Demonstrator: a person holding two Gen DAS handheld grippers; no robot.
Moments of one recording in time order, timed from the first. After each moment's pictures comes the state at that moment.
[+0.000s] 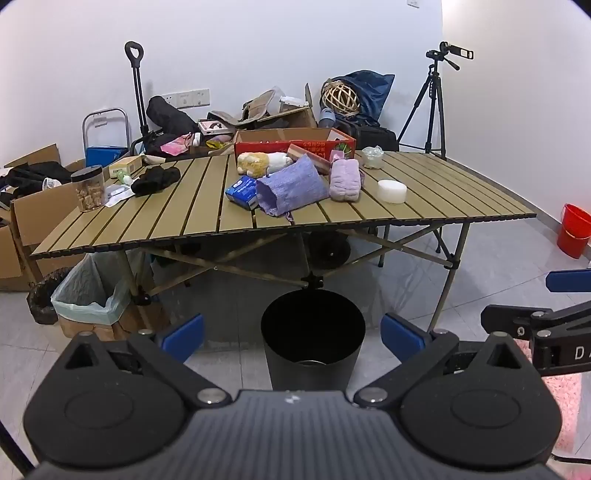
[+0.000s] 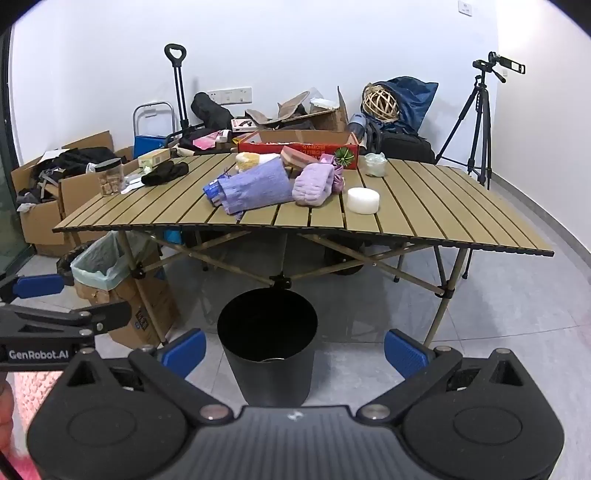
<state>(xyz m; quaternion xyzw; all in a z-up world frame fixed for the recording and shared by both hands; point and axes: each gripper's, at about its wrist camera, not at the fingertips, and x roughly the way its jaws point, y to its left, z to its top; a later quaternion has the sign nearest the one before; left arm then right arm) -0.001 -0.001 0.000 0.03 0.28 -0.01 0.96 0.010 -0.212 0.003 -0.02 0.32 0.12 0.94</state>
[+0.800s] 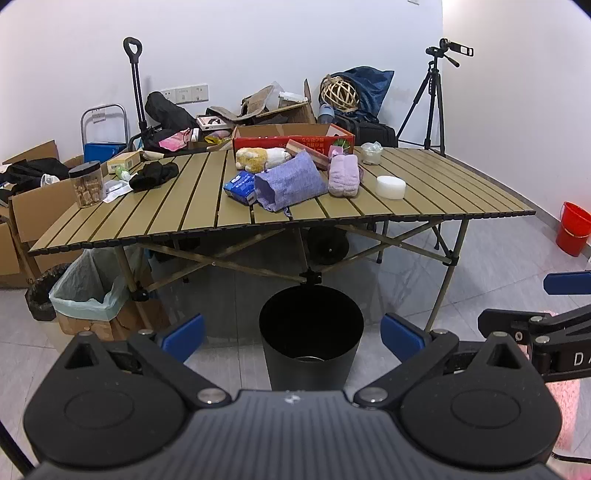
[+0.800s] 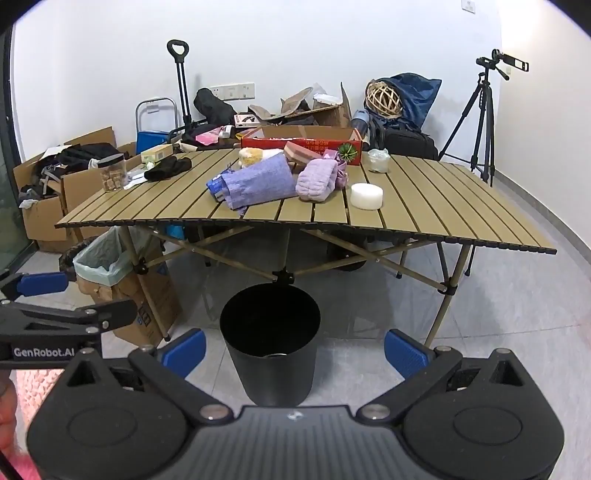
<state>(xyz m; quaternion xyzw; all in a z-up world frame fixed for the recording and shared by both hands) 0.001 -0.001 -0.005 0.01 0.30 -0.01 0.95 0.012 -0.207 0.001 -0.02 0.33 0.12 0.93</state>
